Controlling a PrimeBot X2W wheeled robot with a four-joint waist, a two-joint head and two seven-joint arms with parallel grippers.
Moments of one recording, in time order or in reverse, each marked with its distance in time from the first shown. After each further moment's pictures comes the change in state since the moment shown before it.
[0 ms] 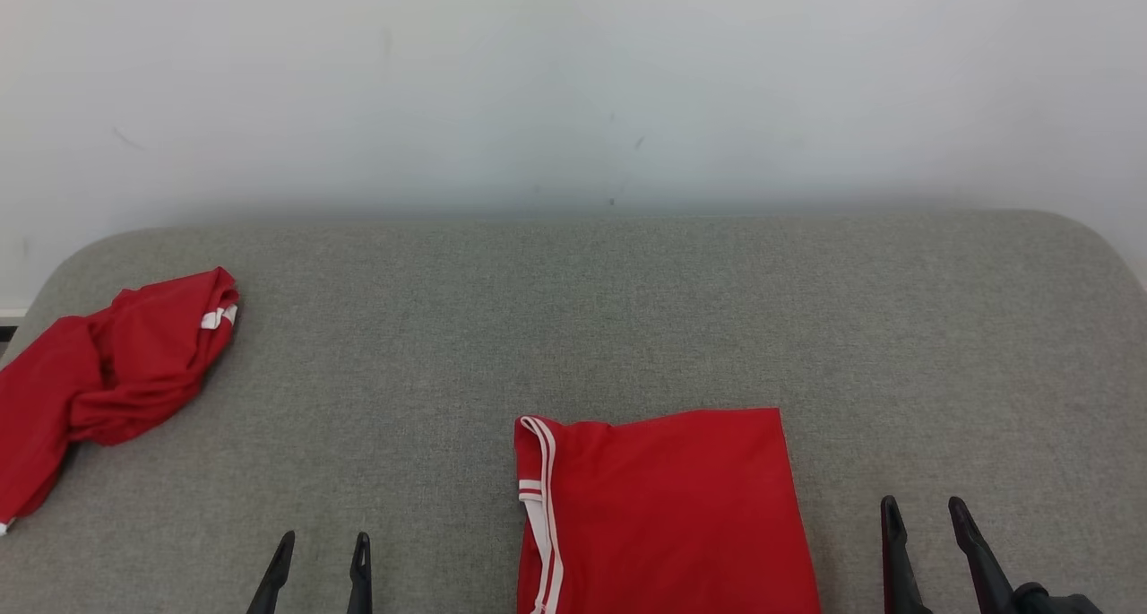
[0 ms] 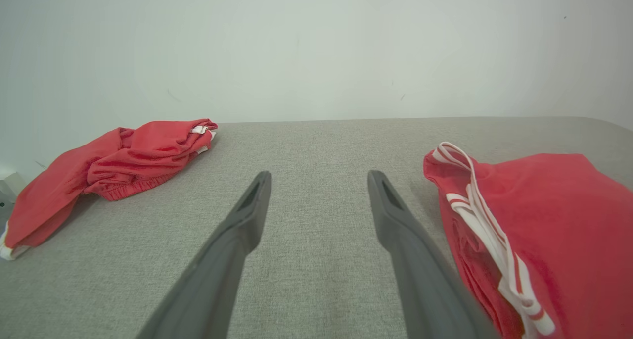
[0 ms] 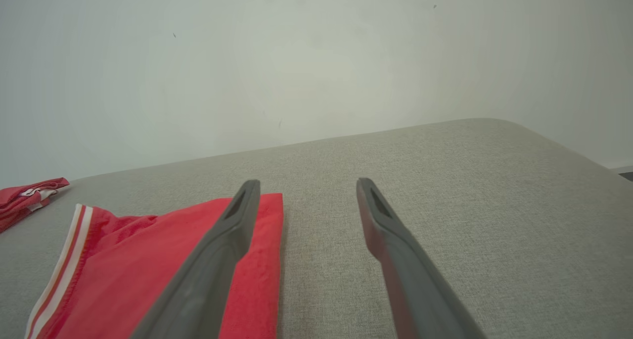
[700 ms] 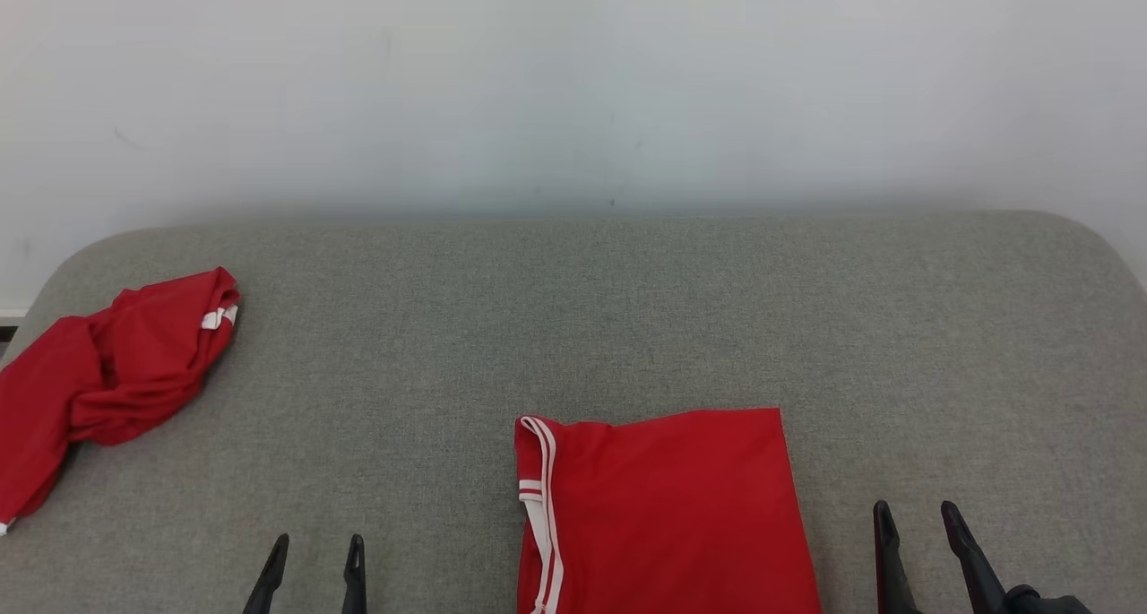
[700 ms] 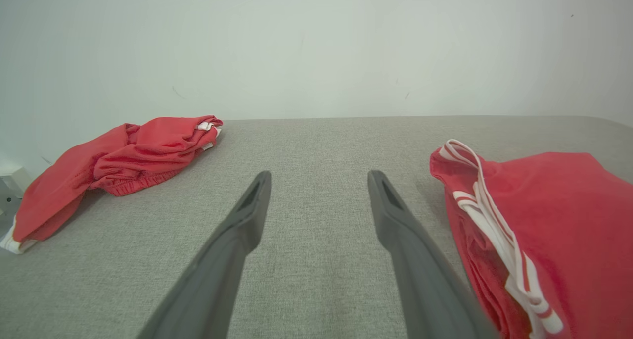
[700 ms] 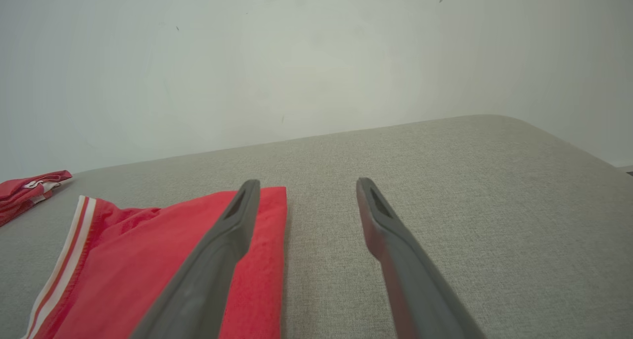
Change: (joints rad) left arm 0.000 0.000 0.012 0.009 -0.002 0.001 0.000; right arm 0.000 0.000 0.011 0.012 -0.008 0.000 0.000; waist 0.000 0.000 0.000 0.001
